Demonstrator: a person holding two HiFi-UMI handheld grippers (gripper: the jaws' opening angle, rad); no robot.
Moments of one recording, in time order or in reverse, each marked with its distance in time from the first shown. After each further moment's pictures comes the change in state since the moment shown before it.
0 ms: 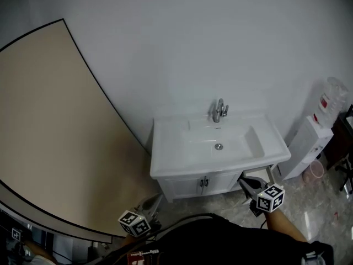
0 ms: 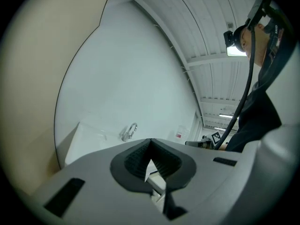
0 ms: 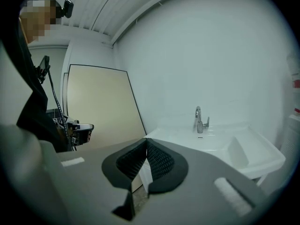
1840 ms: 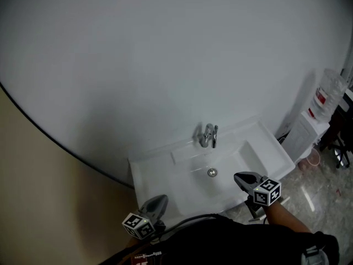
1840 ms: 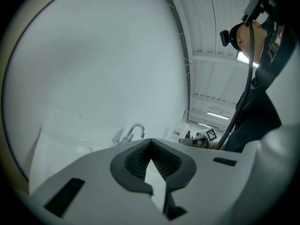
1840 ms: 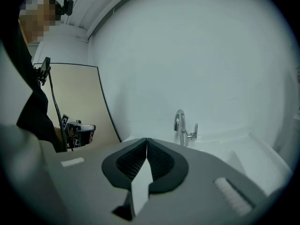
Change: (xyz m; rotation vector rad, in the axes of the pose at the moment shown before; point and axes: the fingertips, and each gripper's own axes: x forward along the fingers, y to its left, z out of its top) left arm 0.311 0.182 0.070 -0.039 0.134 -0.228; right arm 0.202 -0.223 0.080 0.083 0.019 -0.162
